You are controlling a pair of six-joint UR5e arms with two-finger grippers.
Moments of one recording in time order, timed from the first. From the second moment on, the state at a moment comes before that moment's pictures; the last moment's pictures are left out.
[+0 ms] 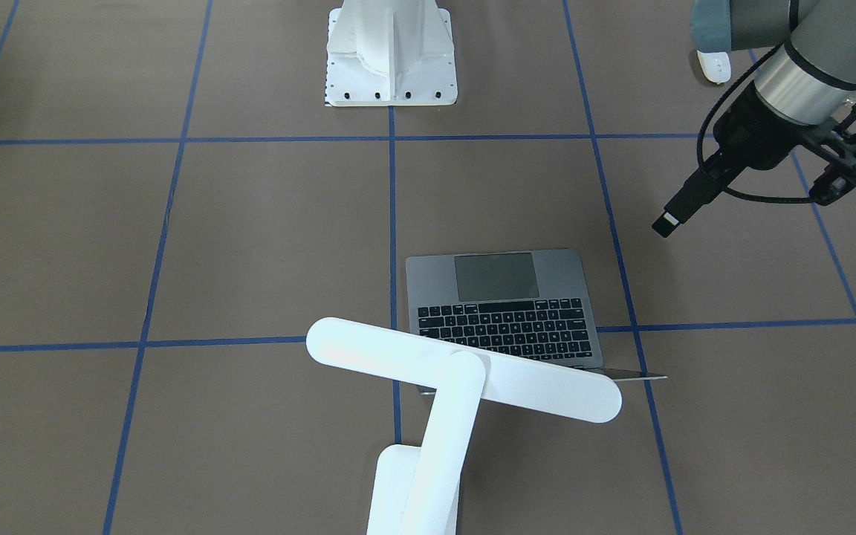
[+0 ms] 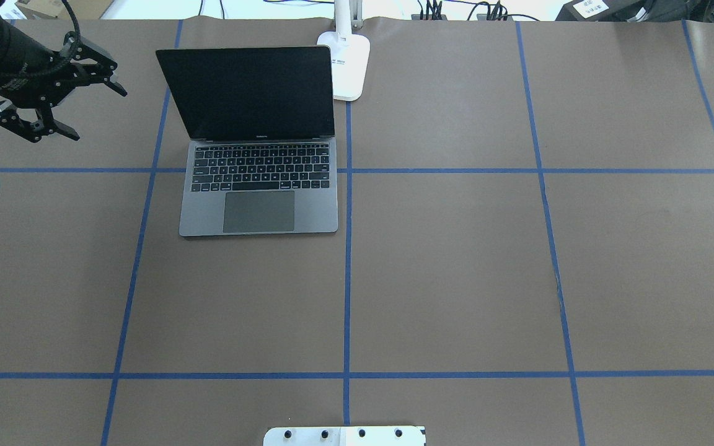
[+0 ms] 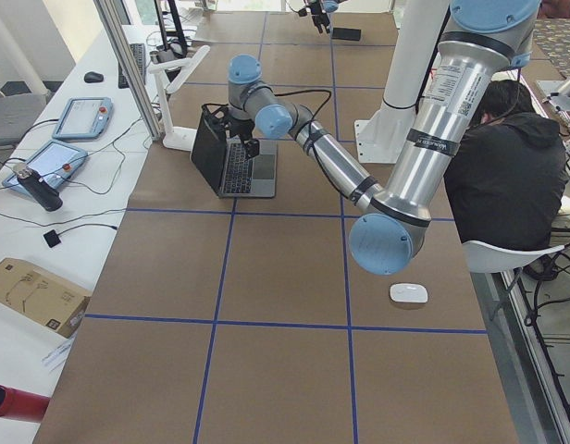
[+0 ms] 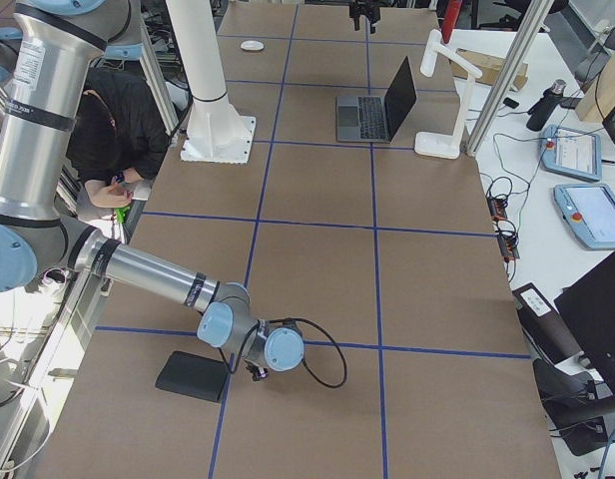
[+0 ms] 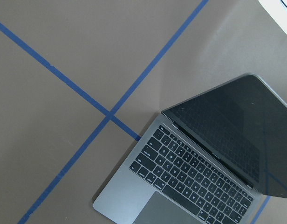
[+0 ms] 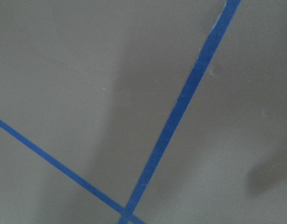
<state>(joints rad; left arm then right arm) -1.07 -1.93 -1.95 -1.66 -2.27 -1.58 1.35 -1.88 1.44 -1.62 2.61 -0.76</state>
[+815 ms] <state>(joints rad) -1.03 -1.94 -1.96 -1.66 -2.22 -1.58 1.35 -1.92 1.39 -1.62 2.56 -0.85</state>
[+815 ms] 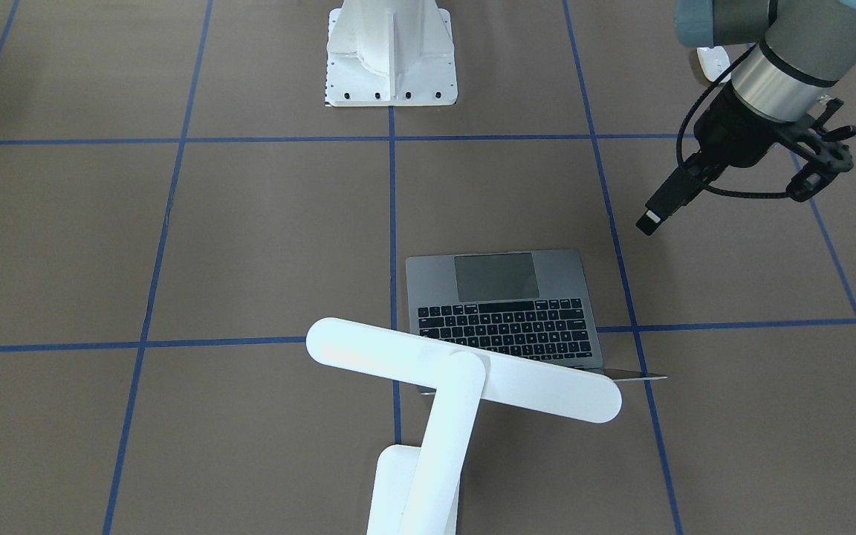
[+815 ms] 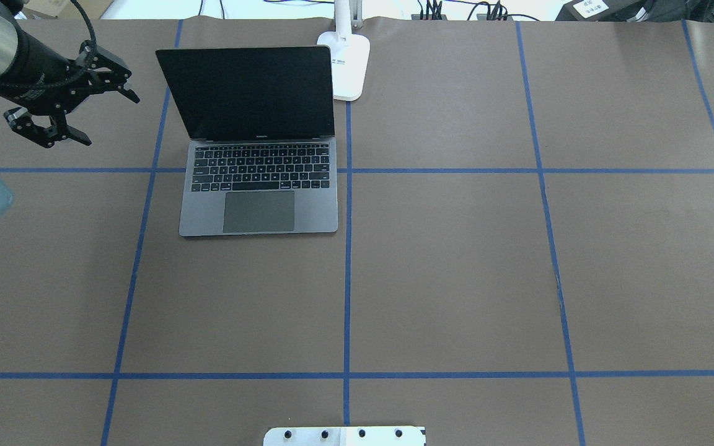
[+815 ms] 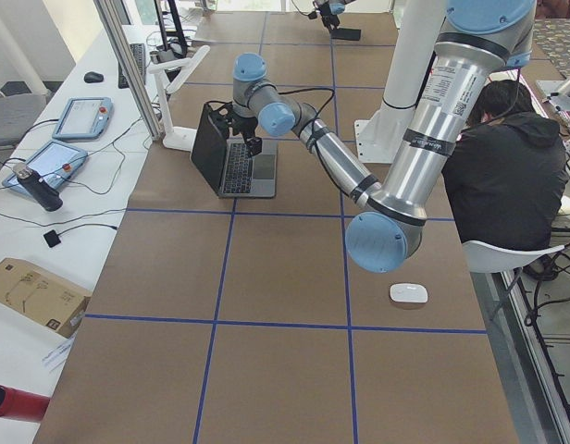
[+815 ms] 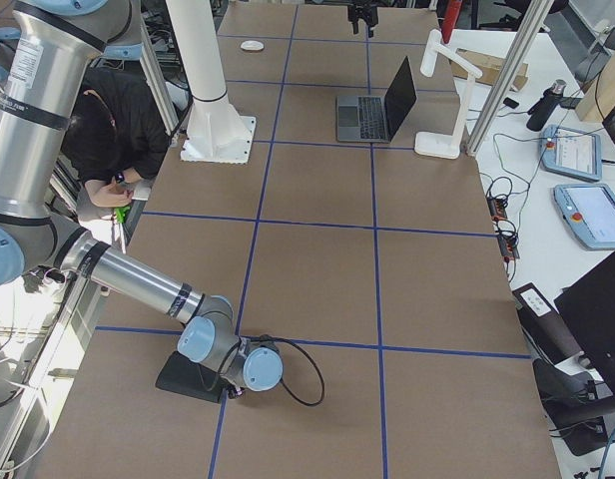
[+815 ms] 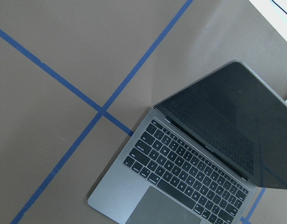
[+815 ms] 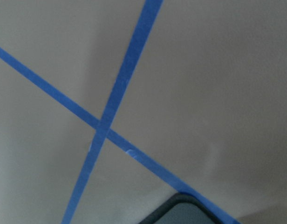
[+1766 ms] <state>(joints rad) -1.00 -1.94 -1.96 -1.66 -2.20 -1.59 1.41 -1.89 1.38 -1.64 2.46 -0.85</state>
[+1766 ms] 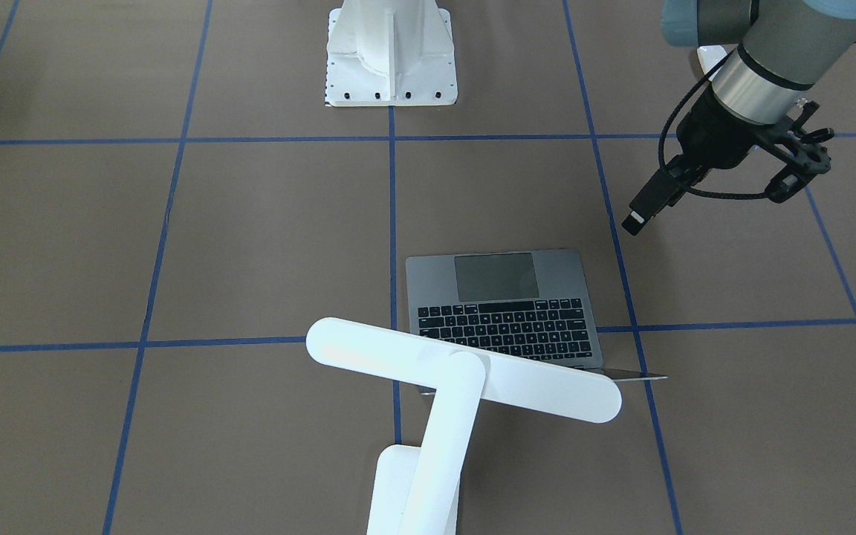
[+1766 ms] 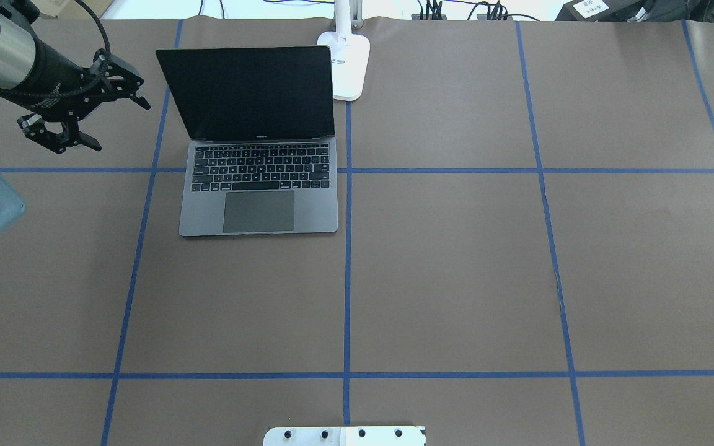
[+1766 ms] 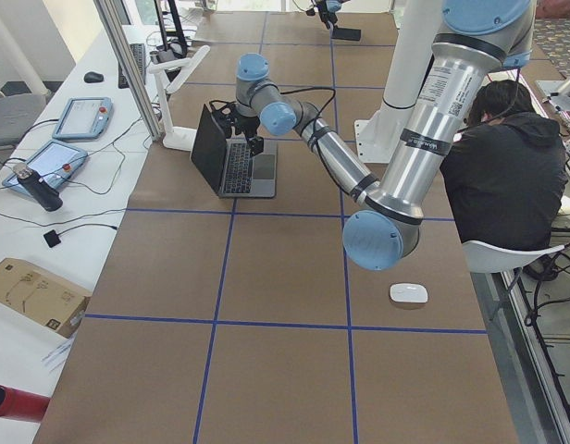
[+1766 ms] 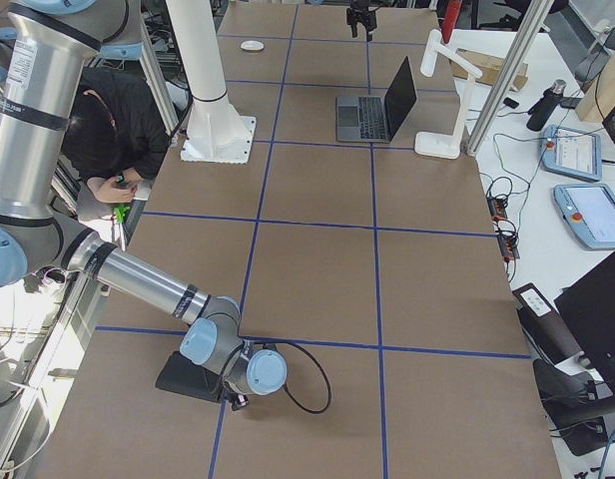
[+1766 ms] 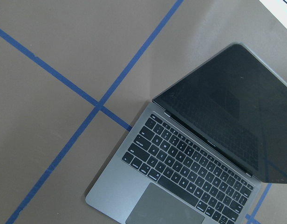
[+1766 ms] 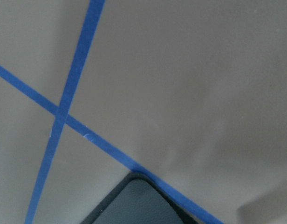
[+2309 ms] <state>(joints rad) -1.00 -1.94 -1.96 -1.66 -2.20 -1.59 1.41 -1.90 1.38 -1.65 2.46 -0.86</state>
